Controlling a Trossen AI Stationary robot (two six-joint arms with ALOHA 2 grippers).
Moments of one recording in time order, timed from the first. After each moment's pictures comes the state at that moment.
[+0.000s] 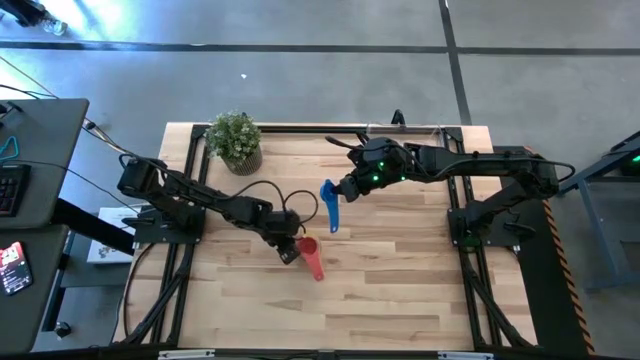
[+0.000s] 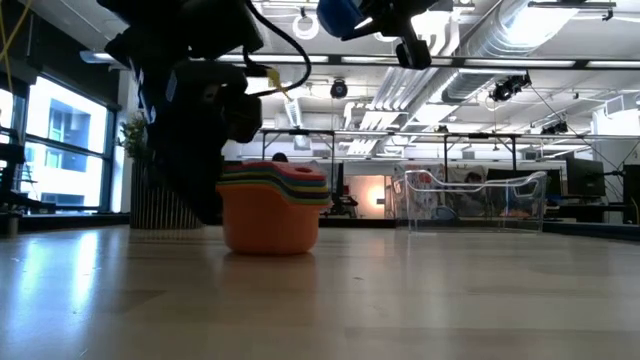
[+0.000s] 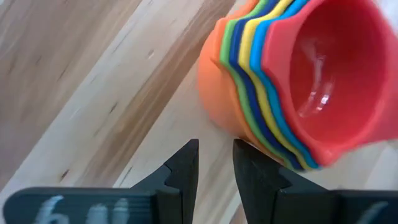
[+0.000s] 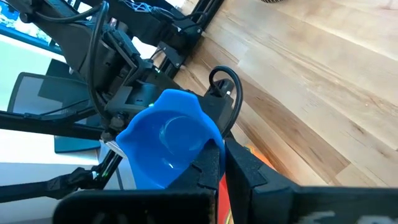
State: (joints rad) left arm -0.15 1.63 0.84 -0.31 0.10 -0.81; right arm -0.11 1.43 1.26 -0.40 -0.17 0.89
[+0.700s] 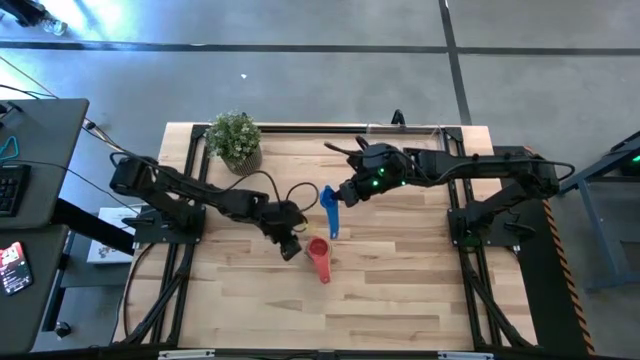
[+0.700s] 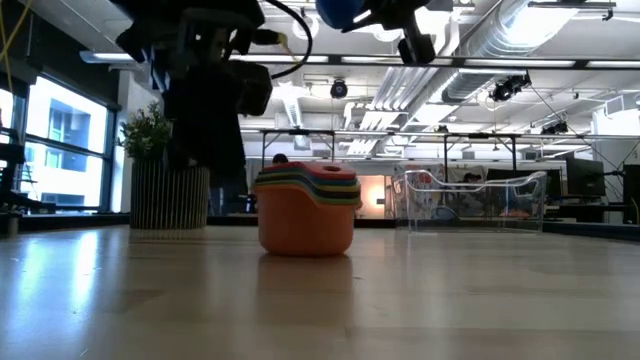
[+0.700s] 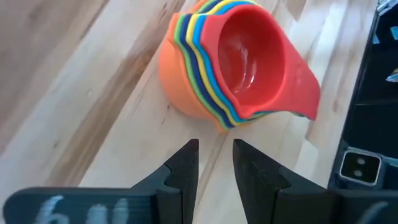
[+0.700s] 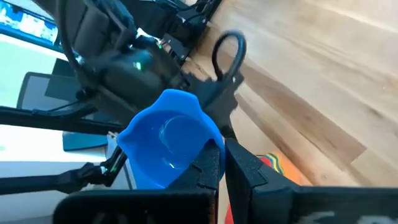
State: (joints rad) left arm -0.11 1.56 0.84 -0.20 0.23 -0.77; right arm -0.07 1.43 1.26 -0.40 -0.16 0.95
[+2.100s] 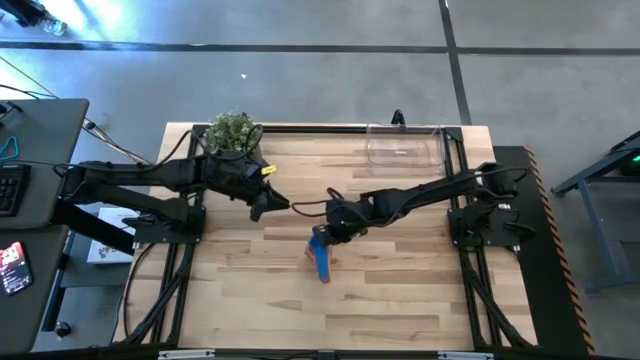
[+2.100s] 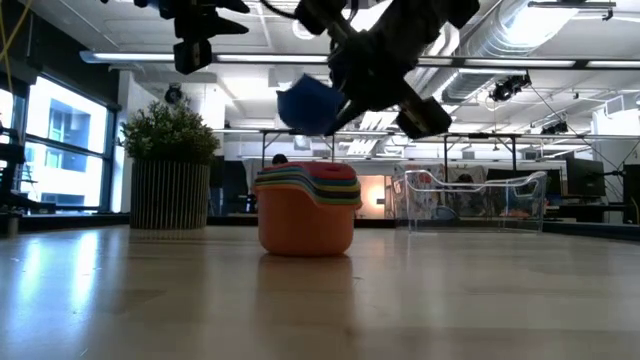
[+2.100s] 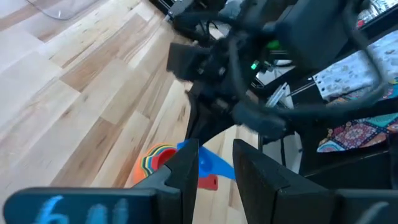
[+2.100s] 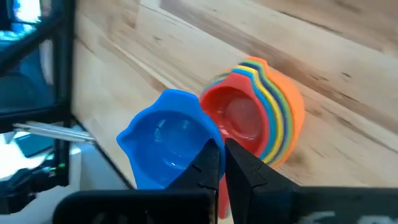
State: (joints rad) left arm 0.09 1.02 0.84 -0.26 0.23 -0.65; right arm 0.12 1.77 1.26 -0.36 -0.13 1.30
